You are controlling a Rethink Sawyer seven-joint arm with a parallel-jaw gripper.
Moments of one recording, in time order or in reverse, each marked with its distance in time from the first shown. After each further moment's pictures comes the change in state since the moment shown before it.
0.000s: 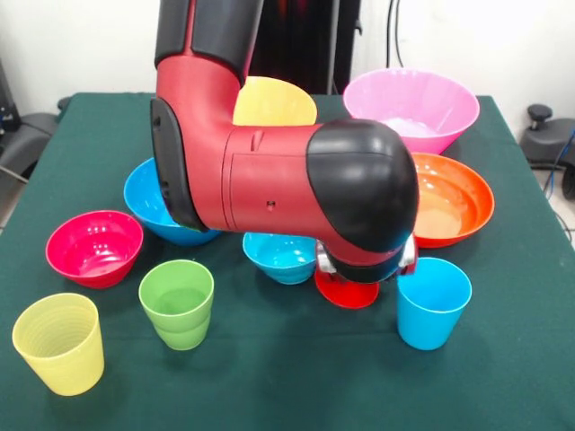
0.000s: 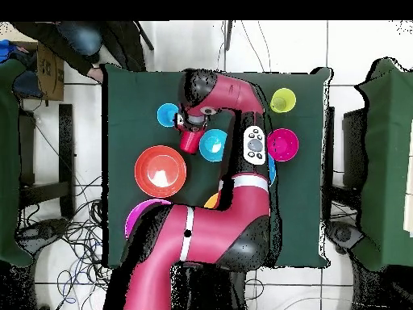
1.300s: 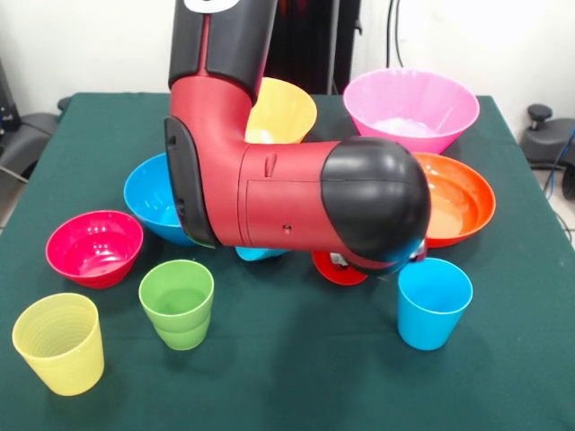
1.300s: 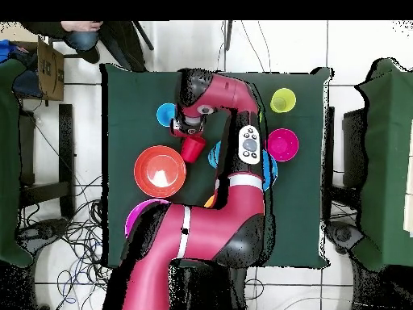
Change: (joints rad) arm 0.014 0.048 0.016 -0.079 -0.014 0.158 0.000
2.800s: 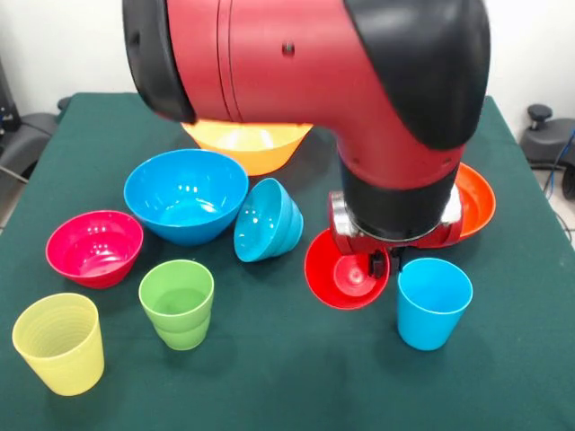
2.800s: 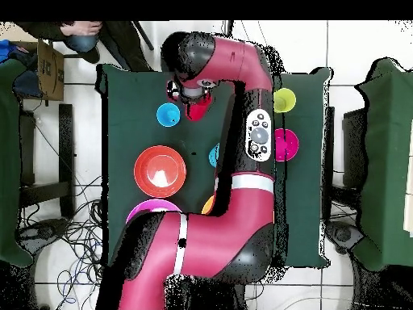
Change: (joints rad) arm 0.001 -0.191 0.009 -0.016 -0.023 -0.141 0.000
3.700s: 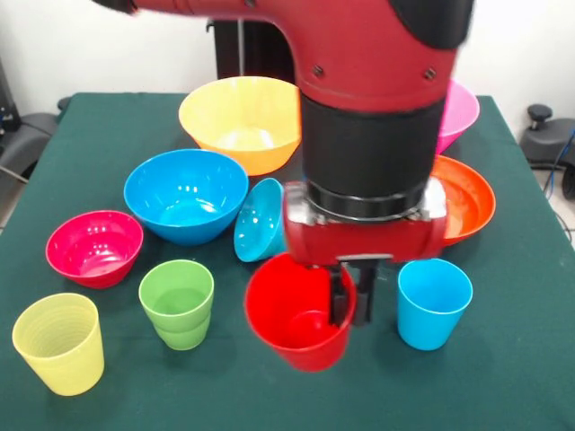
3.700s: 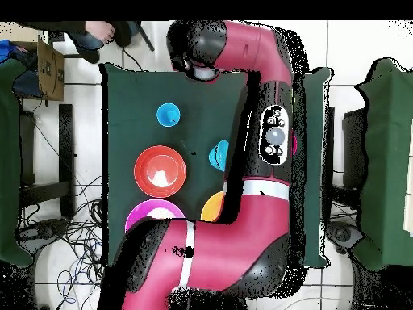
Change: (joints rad) arm -0.031 -0.097 0.000 0.019 -0.040 -0.294 -0.002
